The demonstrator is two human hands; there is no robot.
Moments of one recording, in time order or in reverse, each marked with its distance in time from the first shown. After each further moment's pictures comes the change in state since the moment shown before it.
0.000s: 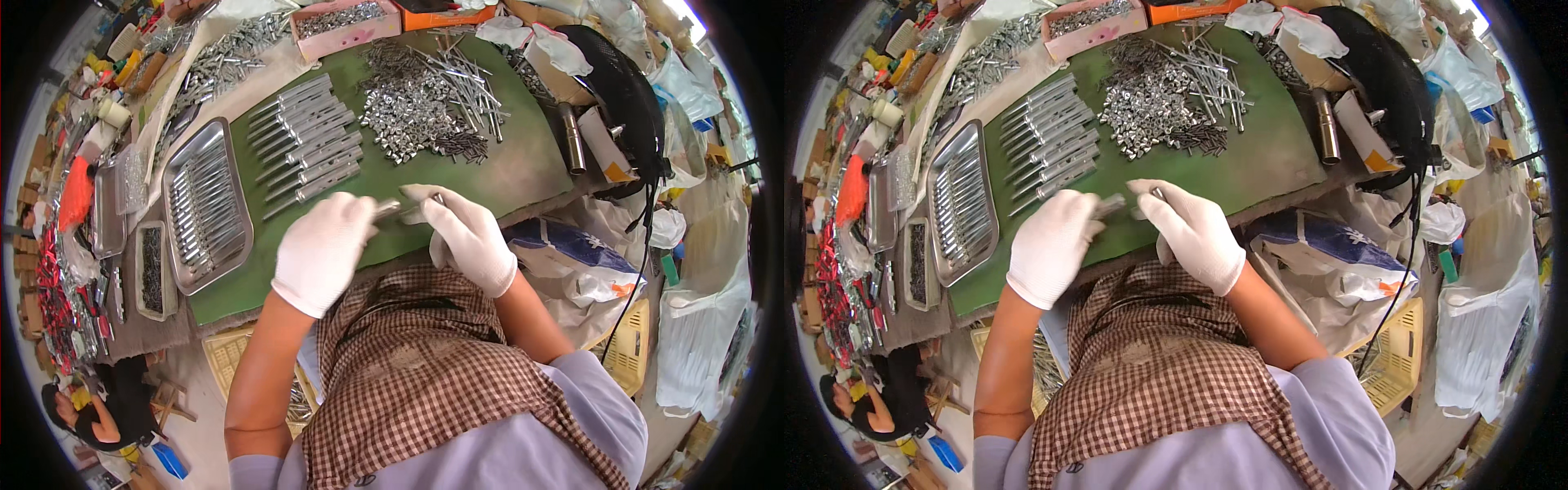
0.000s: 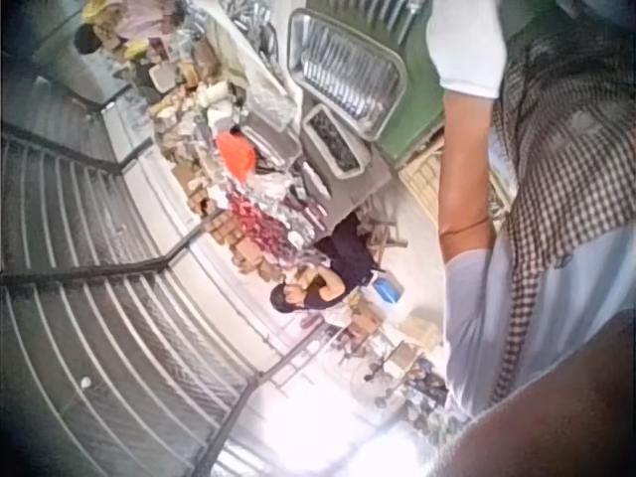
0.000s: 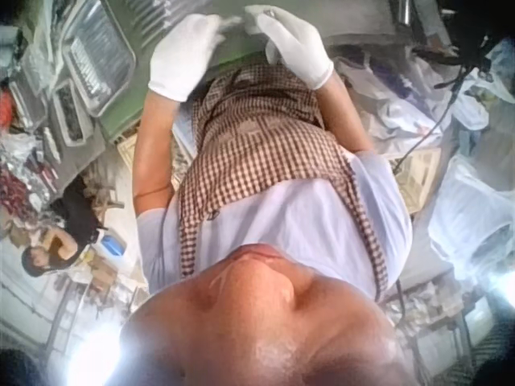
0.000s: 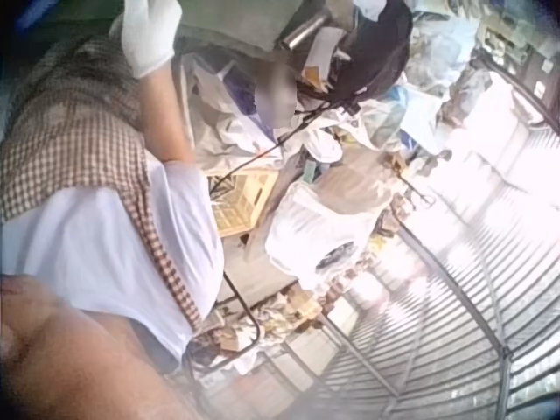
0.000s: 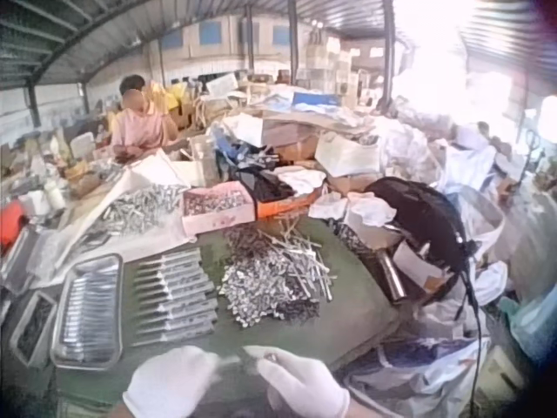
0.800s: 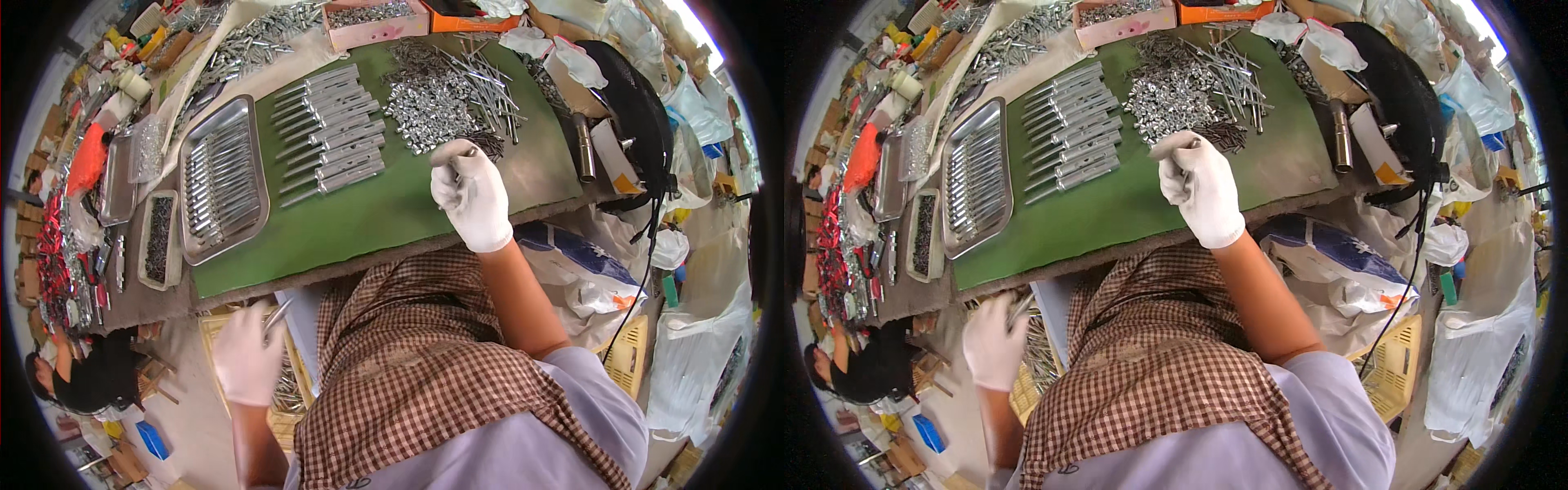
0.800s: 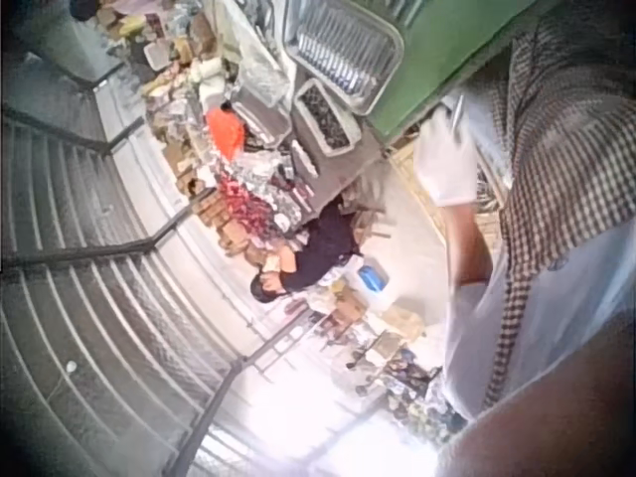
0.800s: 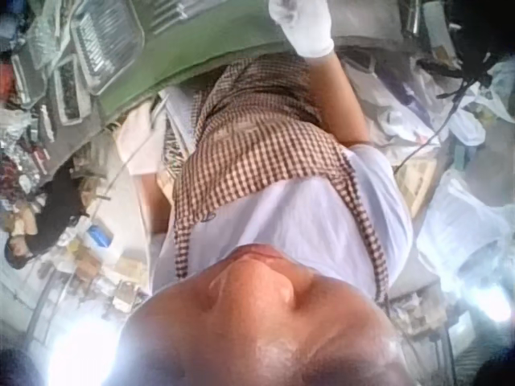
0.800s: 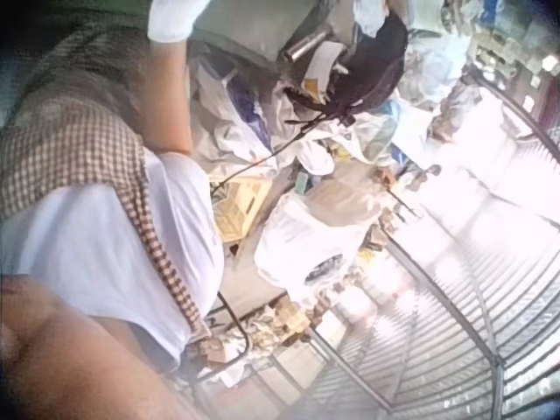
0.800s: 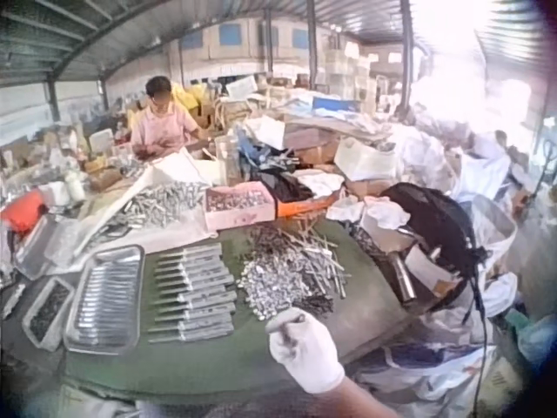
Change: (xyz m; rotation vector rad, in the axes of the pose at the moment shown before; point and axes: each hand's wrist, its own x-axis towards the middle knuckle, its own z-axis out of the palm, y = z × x) left_hand -0.175 0.012 -0.032 0.233 -0.077 -0.667; right_hand 0.056 0.028 0.001 0.788 -0.087 -0.180
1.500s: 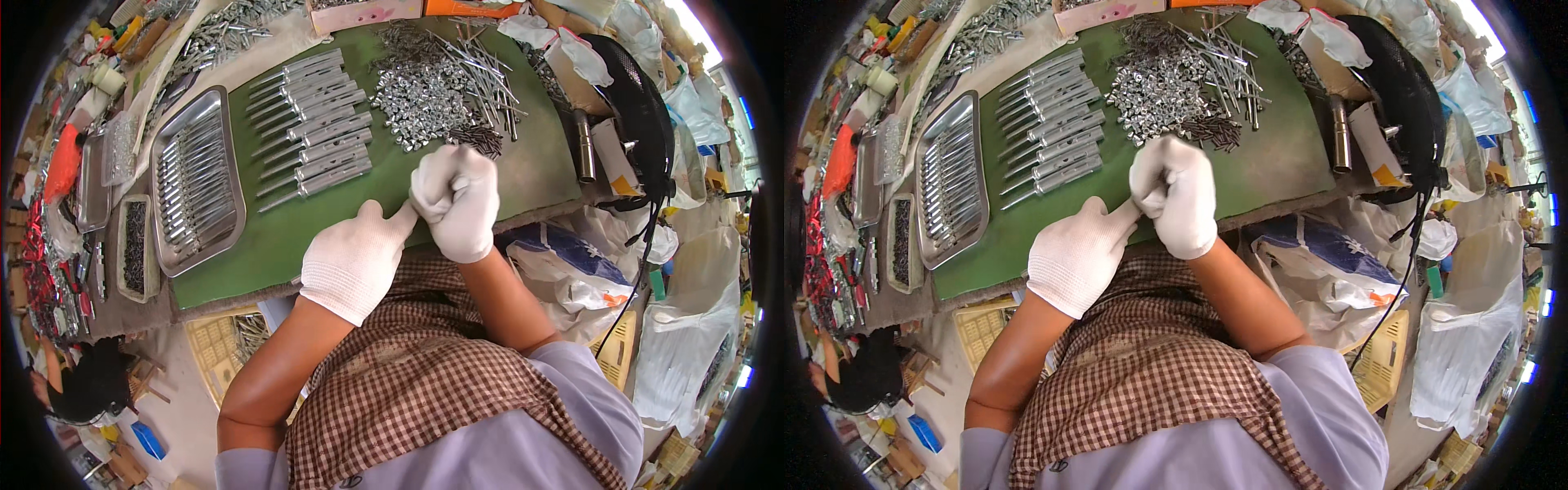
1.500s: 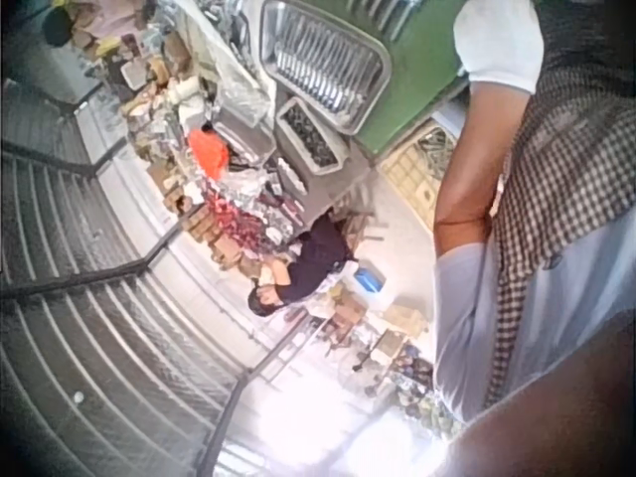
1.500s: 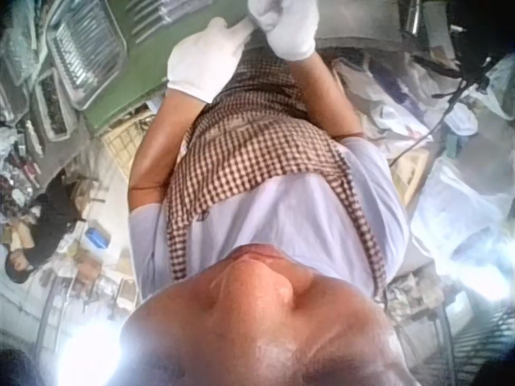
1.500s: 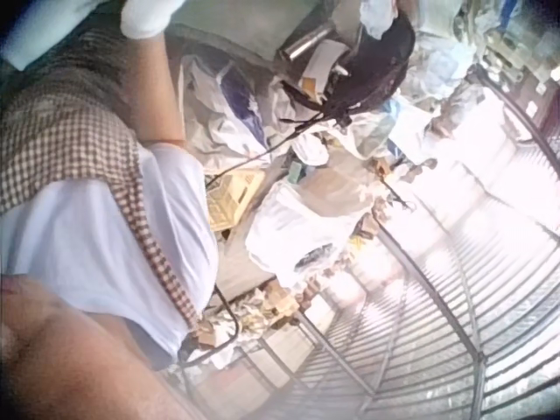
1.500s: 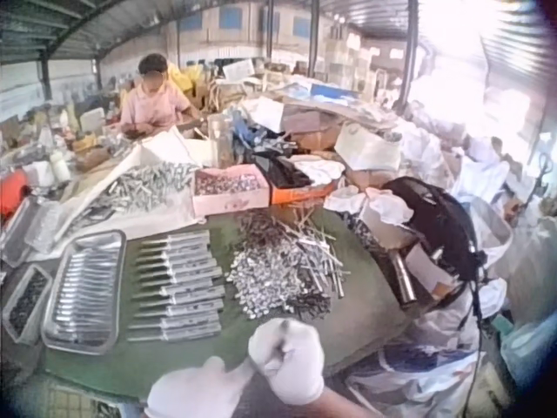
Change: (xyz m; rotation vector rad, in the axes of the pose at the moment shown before) left_hand 0.119 0.135 0.015 -0.167 -0.041 0.505; right_hand -0.001 0.008 0.021 -0.090 -0.091 -0.132
